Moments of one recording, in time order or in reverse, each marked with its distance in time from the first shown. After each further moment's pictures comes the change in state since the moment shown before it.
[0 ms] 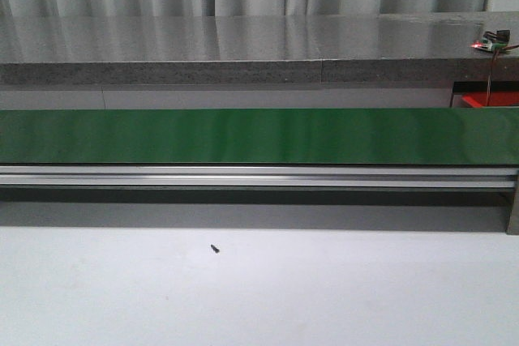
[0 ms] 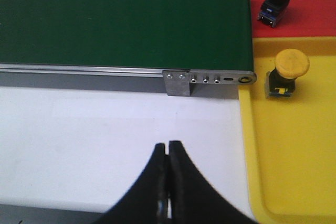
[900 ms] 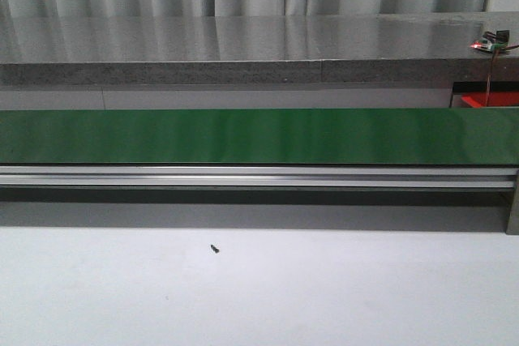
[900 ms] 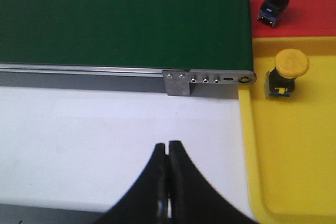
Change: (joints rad) left arm -0.290 -0.726 0.506 0.127 -0.209 -0.078; right arm 0.000 0.000 0.000 0.000 0.000 0.000
